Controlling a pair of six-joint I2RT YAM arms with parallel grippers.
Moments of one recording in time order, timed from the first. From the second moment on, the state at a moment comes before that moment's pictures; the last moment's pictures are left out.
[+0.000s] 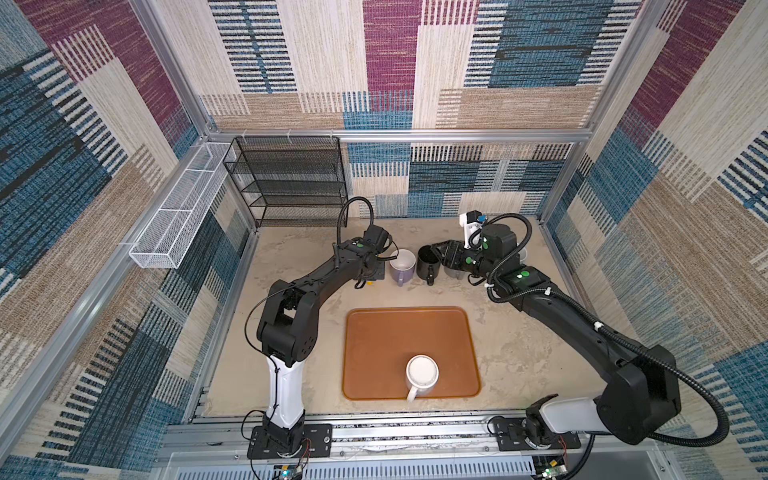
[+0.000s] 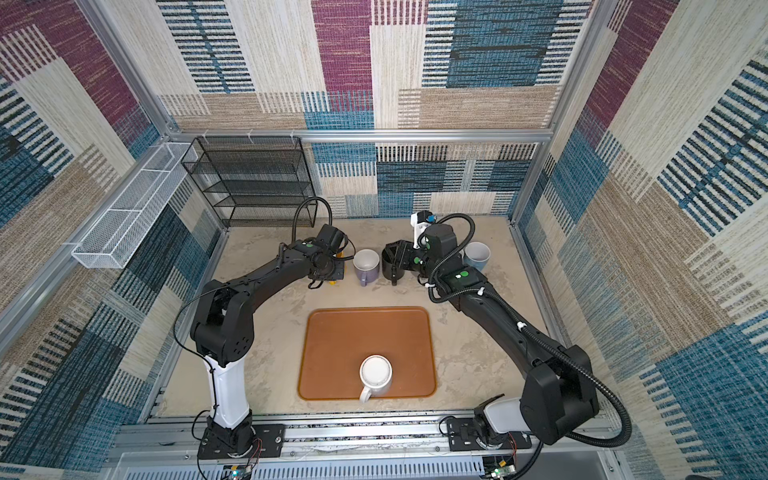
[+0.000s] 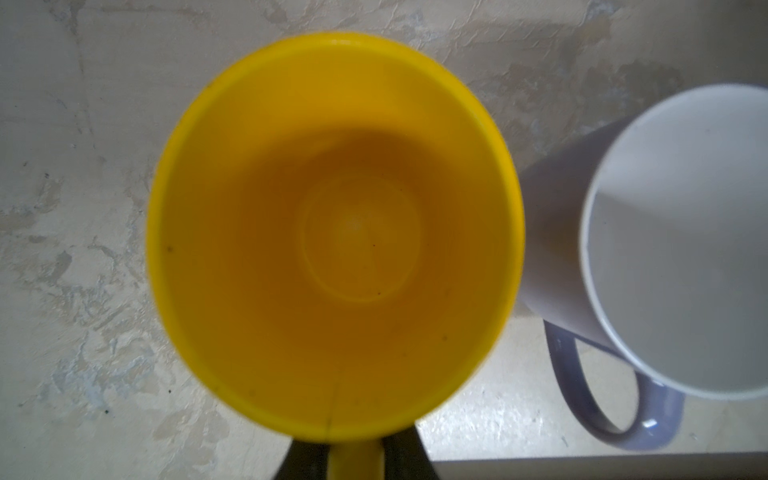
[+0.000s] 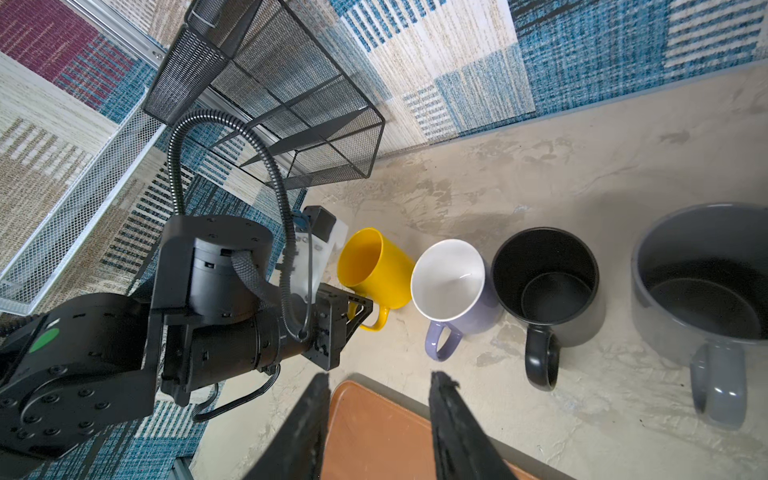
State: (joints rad) left arm -0.49 2.01 1.62 -0.72 -0.21 -0.39; right arm 0.42 1.39 1.13 -0.14 -0.28 0.58
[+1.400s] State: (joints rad) left arm -0.53 2.03 1.59 -0.68 -0.21 -0.45; right arm 0.42 1.39 1.13 -0.14 -0.28 0.58
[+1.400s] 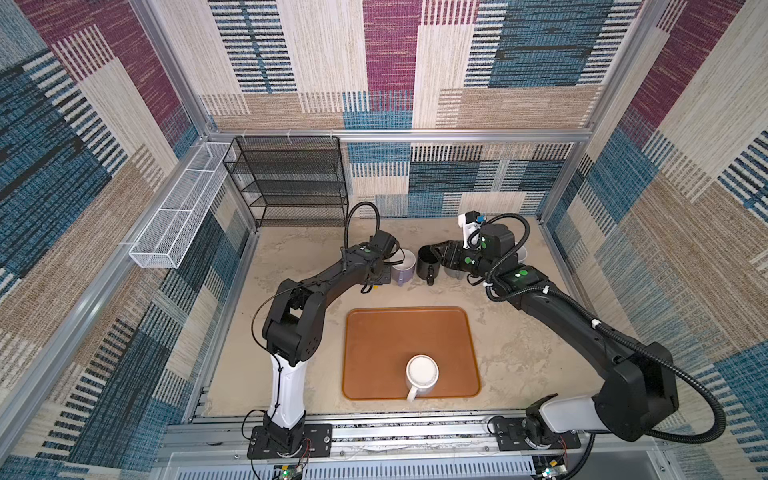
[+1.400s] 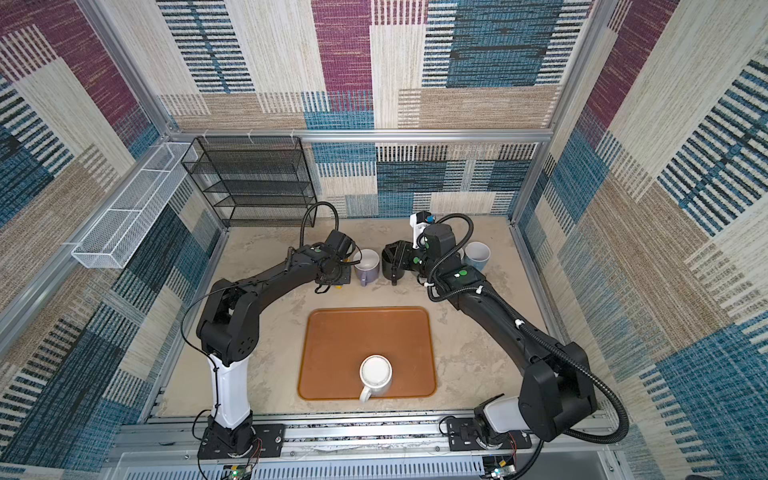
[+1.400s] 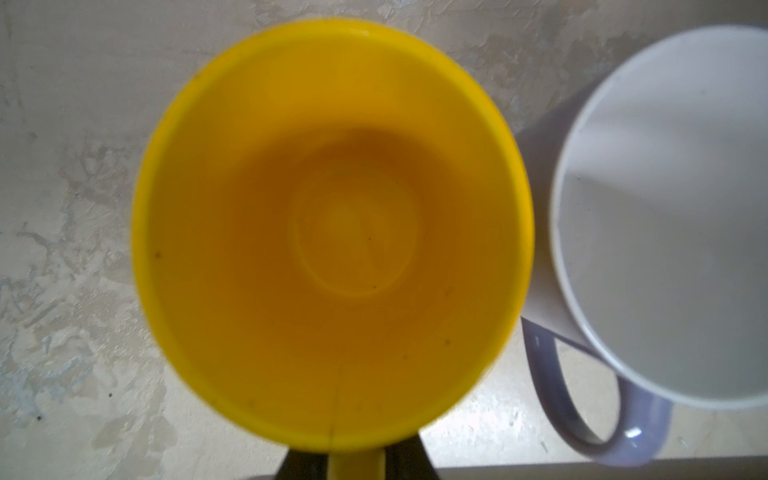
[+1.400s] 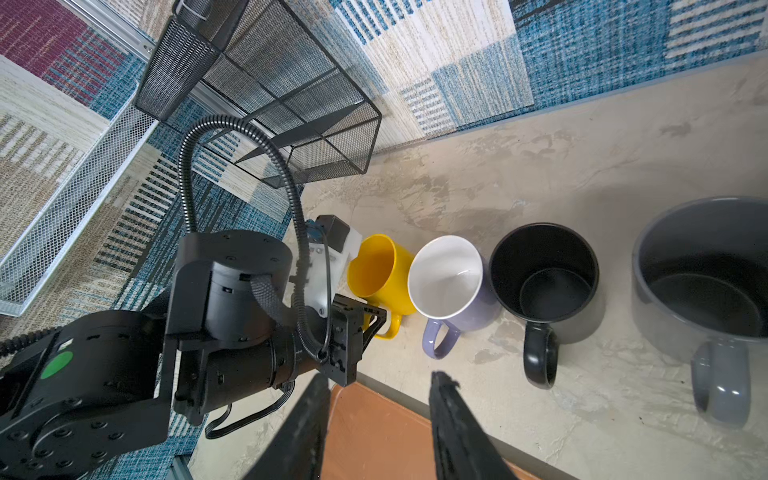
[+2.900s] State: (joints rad) left arm -0.53 2.03 1.61 -0.77 -0.15 -0.47; right arm 0.42 1.35 1.09 -0.14 -0.28 0.58
